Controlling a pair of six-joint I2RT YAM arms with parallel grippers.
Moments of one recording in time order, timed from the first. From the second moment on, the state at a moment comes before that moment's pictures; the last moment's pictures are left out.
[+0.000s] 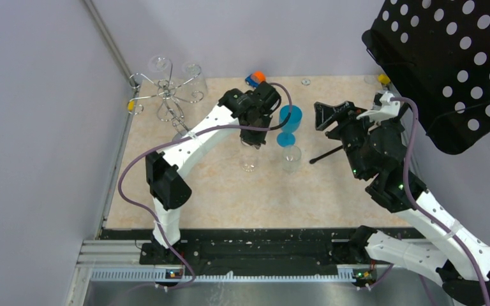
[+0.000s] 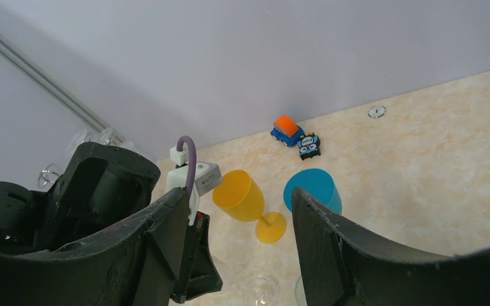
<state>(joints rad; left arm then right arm) -0.78 1.95 2.06 -1.27 -0.10 -0.39 0.81 0.82 1.08 -0.14 0.65 0.44</state>
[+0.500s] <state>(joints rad) -0.78 1.95 2.04 -1.26 -0.11 -0.39 0.81 0.82 1.08 -0.15 0.65 0.47</state>
